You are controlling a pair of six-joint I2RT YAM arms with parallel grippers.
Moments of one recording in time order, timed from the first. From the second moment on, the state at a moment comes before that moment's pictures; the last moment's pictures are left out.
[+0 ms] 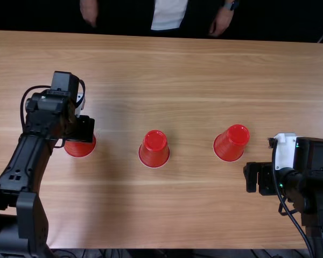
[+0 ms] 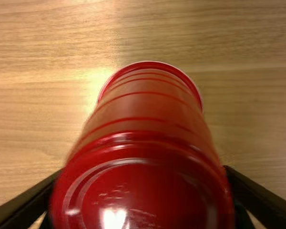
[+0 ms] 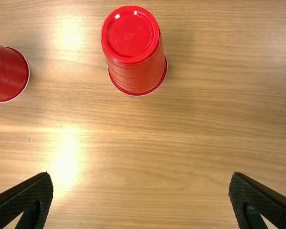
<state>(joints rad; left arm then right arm) -0.09 1.85 1.48 -1.01 -0.07 -0.06 -0.04 1.11 1.19 -1.13 -0.09 -0.11</state>
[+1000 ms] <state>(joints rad) -0.02 1.51 1.47 -1.15 -0.07 -0.13 -0.04 1.08 1.19 -1.13 -0.09 -0.11</state>
